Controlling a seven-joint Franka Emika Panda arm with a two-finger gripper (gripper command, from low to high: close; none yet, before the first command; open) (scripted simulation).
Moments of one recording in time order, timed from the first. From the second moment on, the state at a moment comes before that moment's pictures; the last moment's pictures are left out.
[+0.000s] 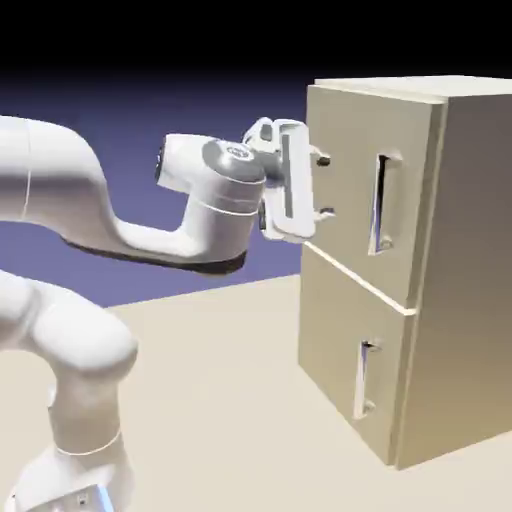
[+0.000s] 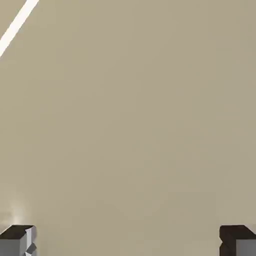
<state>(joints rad) 0.48 -0.94 -0.65 -2.62 -2.01 2.99 0.01</state>
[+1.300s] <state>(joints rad) 0.44 -1.06 -0.67 -2.73 -2.56 2.74 -0.35</state>
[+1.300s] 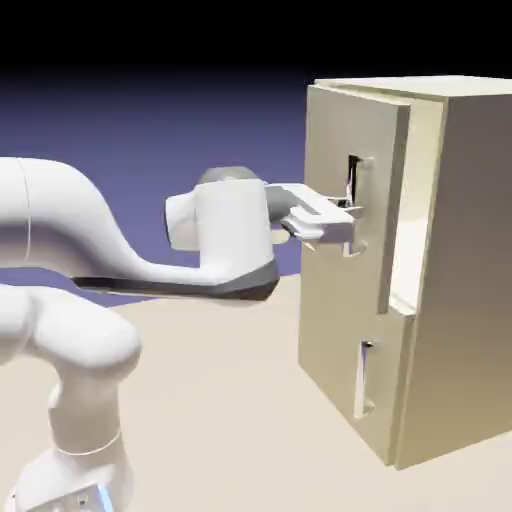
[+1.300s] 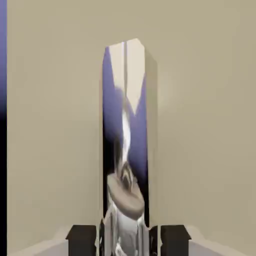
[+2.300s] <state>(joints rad) 0.38 -1.46 0.03 -3.07 -1.56 2.14 -0.74</state>
